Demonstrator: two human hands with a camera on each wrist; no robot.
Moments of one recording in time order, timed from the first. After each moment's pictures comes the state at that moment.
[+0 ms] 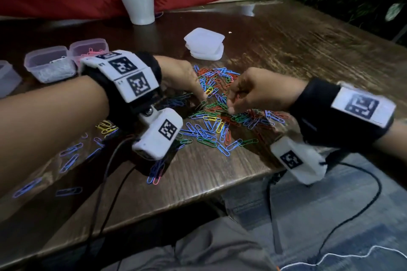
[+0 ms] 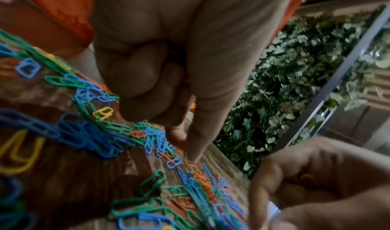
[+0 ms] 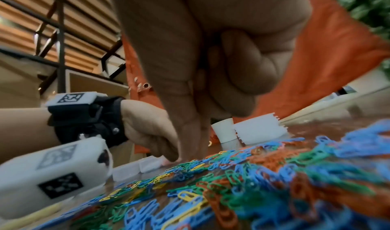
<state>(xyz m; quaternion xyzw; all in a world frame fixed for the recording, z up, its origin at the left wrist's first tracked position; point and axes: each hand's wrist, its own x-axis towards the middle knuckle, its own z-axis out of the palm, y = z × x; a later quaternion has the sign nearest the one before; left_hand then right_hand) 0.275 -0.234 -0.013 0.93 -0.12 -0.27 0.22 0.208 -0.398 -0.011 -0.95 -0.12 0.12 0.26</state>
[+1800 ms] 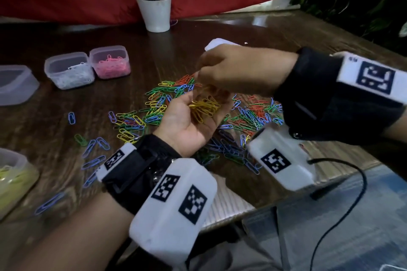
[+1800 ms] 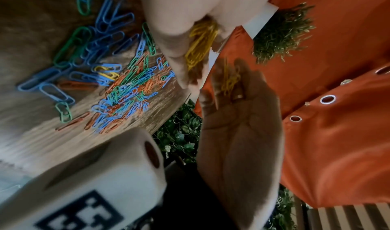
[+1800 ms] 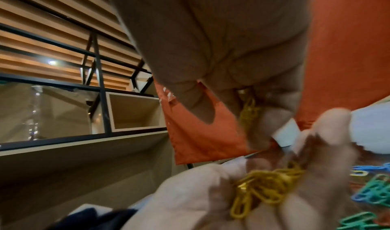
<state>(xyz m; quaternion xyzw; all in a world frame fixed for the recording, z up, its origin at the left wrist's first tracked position) 0.224 -0.214 -0.042 0.23 0.09 -0.24 0.94 0.226 -0.305 0.036 -0.96 -0.10 0.07 0.26</state>
